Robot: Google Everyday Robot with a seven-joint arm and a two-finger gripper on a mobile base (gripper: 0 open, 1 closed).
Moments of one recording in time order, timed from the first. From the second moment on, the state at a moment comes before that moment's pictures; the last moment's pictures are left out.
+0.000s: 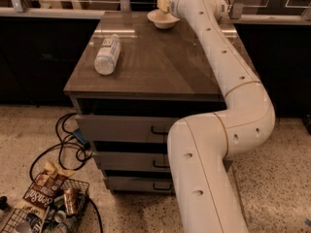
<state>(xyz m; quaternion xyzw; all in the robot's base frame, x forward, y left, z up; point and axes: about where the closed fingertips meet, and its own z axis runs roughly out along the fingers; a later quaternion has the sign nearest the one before) 1.007 -0.091 0.926 -0.12 0.77 0.12 0.62</state>
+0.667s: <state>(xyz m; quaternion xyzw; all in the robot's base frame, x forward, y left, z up) 1.016 -0.094 0.925 -0.11 0.75 0.11 0.64</state>
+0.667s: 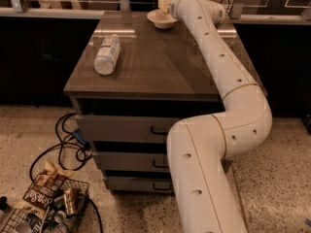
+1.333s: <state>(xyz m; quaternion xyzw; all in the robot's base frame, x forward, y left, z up) 1.018 -0.089 0.921 -0.11 0.75 0.11 0.64</state>
